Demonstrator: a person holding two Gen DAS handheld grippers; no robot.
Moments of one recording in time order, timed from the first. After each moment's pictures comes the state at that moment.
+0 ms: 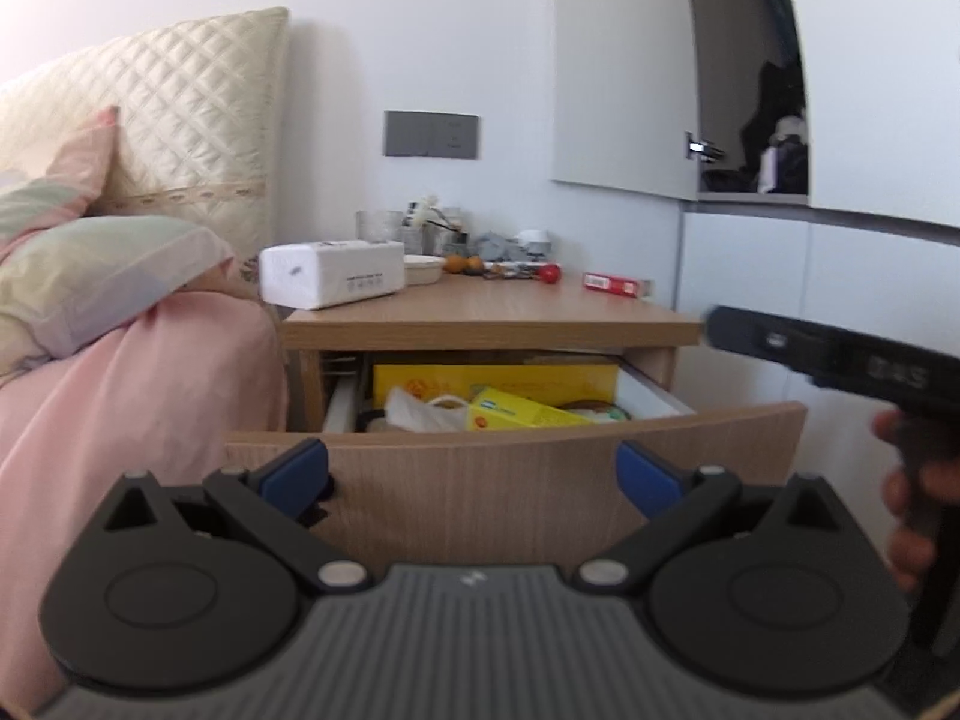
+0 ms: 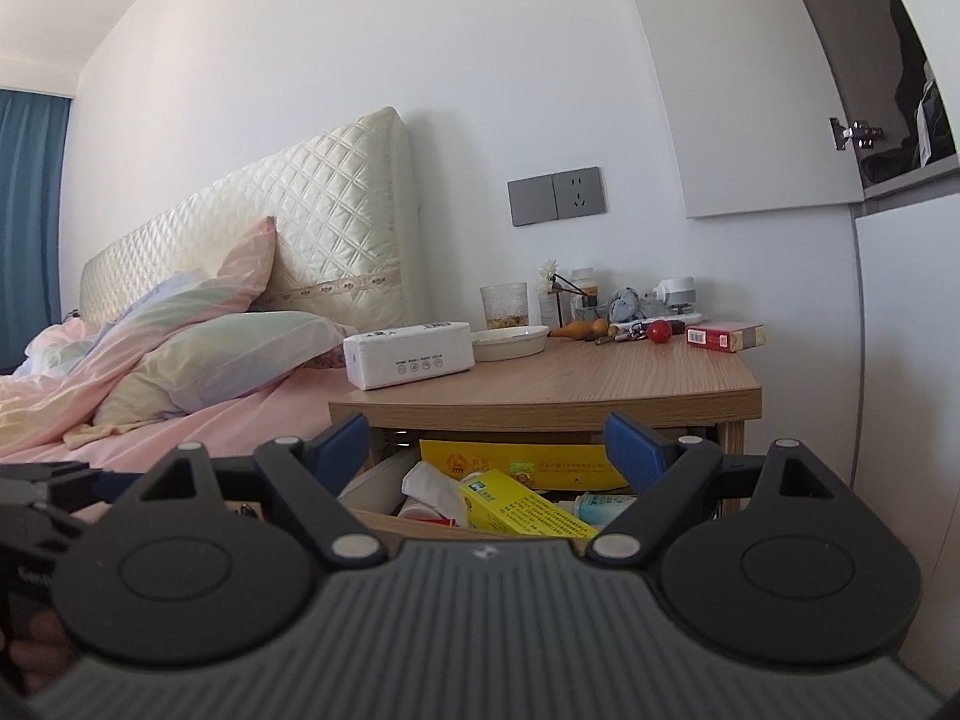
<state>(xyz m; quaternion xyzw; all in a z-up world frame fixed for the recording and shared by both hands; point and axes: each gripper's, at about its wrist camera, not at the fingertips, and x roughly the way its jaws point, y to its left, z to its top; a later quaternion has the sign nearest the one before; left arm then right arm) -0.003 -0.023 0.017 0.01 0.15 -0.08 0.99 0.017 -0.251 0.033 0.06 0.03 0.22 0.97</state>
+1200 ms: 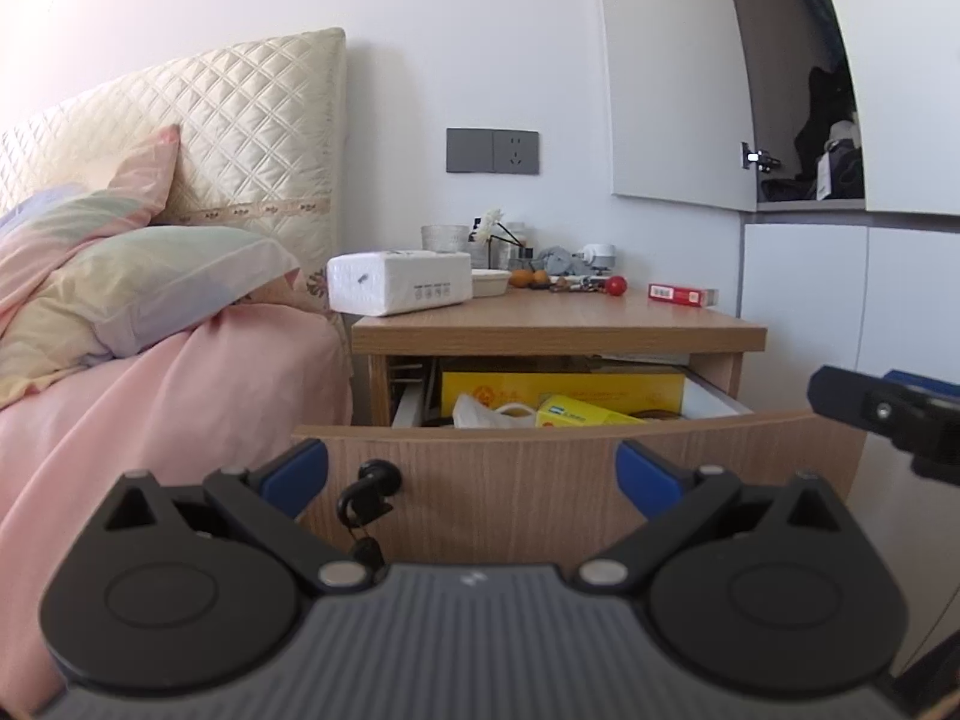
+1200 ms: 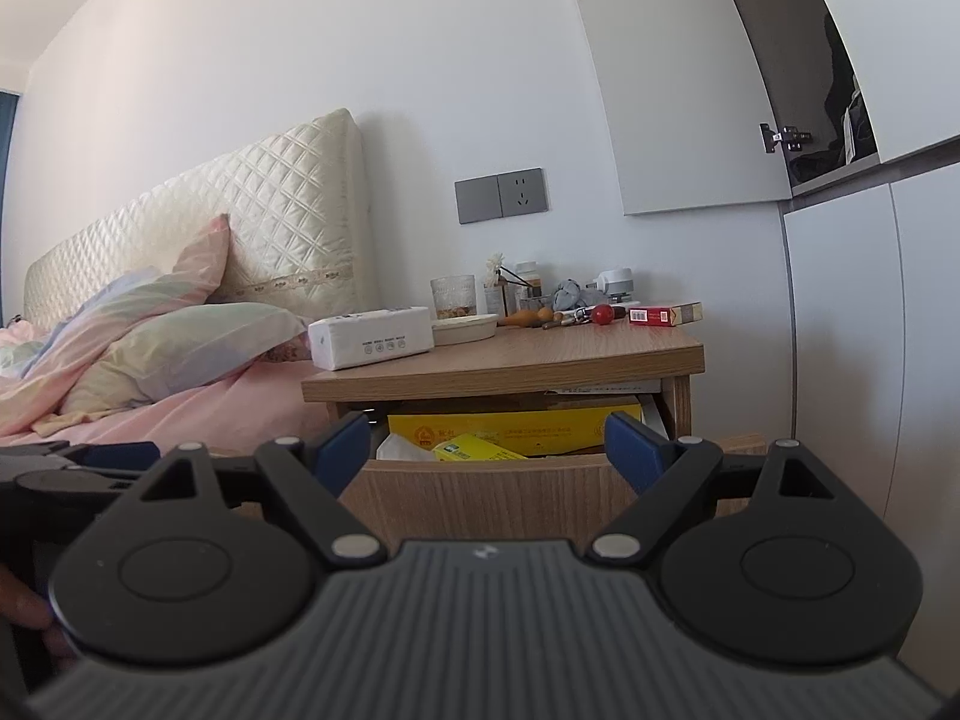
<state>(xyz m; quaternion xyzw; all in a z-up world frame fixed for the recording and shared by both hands) -0.012 -0.020 0.006 0.01 0.12 -0.02 0.99 -0.030 -0.236 0.009 0.06 0.03 0.15 0.99</state>
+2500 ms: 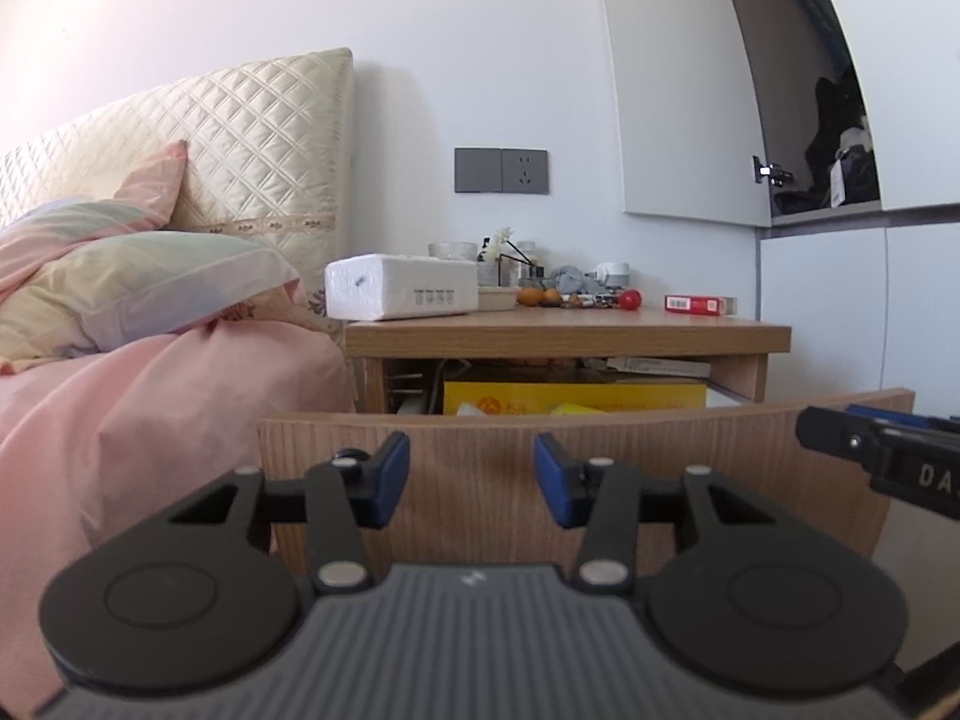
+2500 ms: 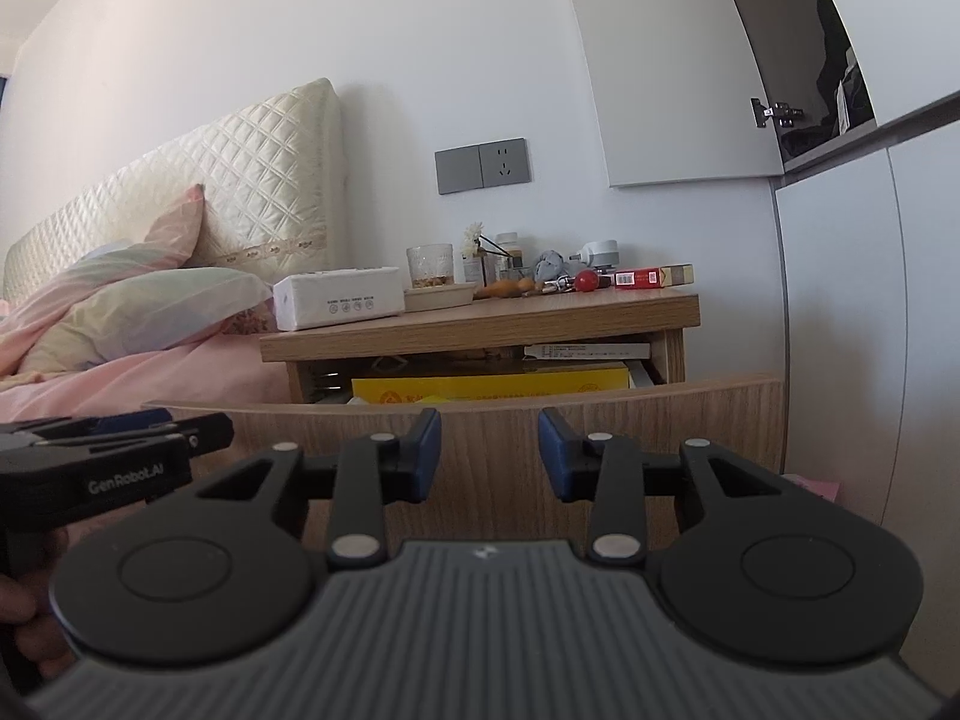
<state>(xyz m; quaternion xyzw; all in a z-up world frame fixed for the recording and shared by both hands) 0.014 -0.031 -0.034 0.02 0.07 0.00 1.00 0.006 -0.232 -0.035 0.06 0.04 0.13 0.99</state>
